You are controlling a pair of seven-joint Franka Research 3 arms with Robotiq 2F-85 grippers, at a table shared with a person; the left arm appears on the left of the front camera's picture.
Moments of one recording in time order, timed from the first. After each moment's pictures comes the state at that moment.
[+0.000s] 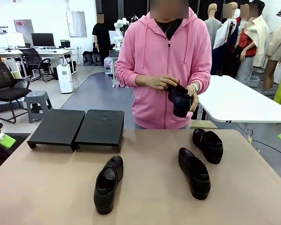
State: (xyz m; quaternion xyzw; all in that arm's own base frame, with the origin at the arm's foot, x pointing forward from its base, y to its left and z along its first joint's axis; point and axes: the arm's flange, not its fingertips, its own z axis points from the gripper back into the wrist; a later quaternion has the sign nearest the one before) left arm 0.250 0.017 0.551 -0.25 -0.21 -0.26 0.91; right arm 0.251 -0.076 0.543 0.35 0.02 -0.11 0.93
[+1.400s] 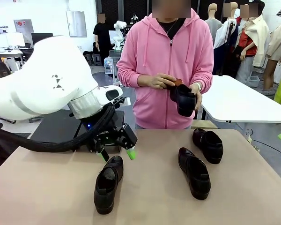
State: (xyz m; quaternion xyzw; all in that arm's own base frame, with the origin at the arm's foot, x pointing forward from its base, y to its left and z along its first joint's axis) left arm 0.314 -0.303 0.507 -0.20 -0.04 -0.18 0.96; right arm 0.251 -0.076 0.543 0.35 0.02 -0.11 0.93
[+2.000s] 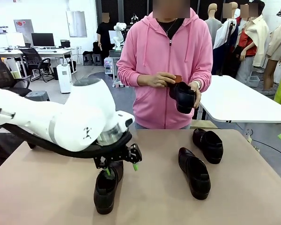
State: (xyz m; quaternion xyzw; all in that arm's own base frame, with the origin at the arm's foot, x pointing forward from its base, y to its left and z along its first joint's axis) left arm 0.353 -0.335 0.403 -0.10 -0.09 0.01 0.99; right arm 0.251 -0.076 0.544 0.35 0.02 -0.11 0.93
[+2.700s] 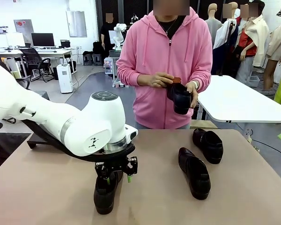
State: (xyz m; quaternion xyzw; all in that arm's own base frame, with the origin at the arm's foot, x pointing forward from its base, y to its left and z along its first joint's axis) left arm 0.367 -0.344 0.361 -0.03 -0.07 0.04 1.00; right arm 0.251 -0.076 0.543 0.35 0.02 -0.11 0.93
